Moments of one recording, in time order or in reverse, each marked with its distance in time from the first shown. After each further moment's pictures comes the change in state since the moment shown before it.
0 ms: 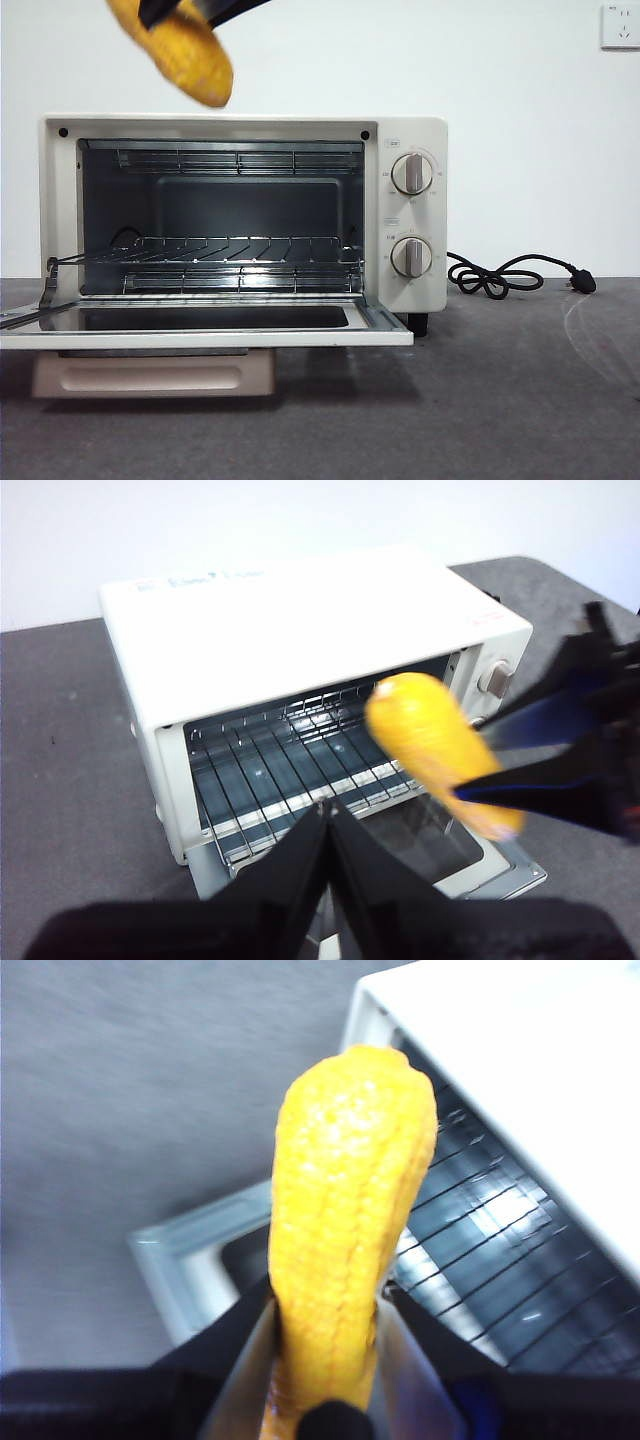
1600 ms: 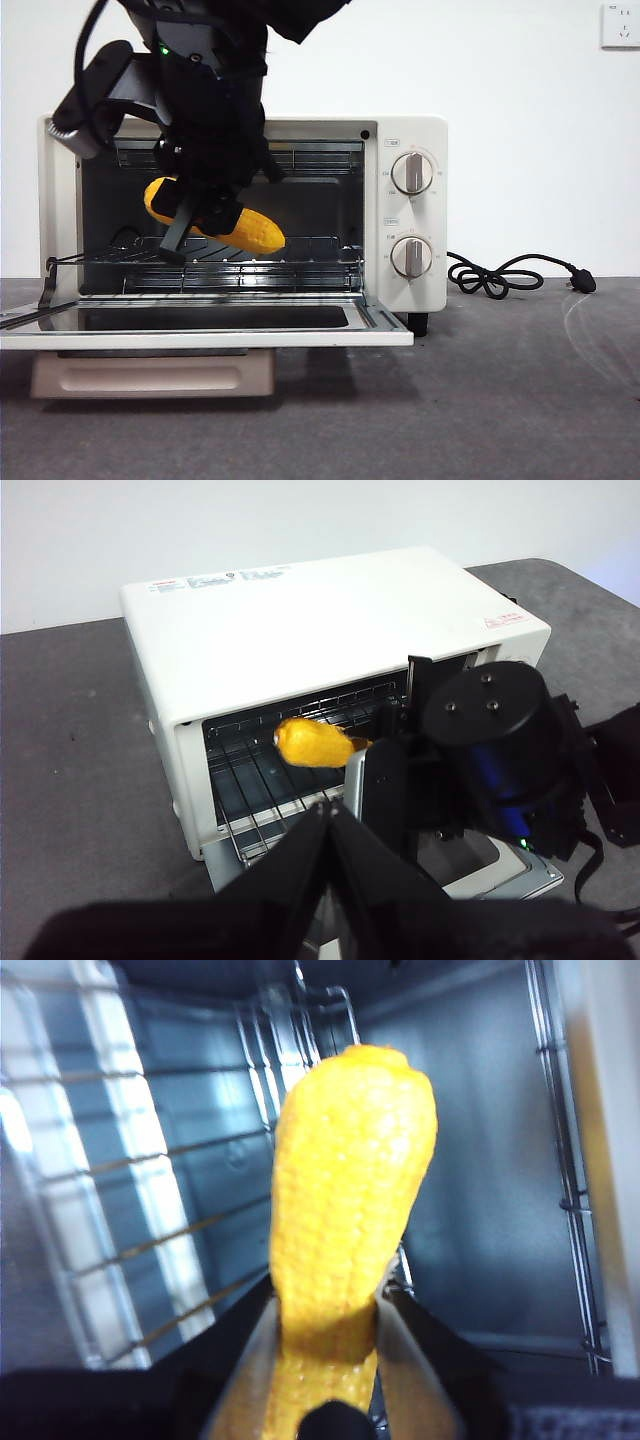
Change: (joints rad) left arm 0.000 -0.008 0.000 -0.012 -0.030 0.002; right arm -0.067 0.472 0.050 0.429 0.483 -0.673
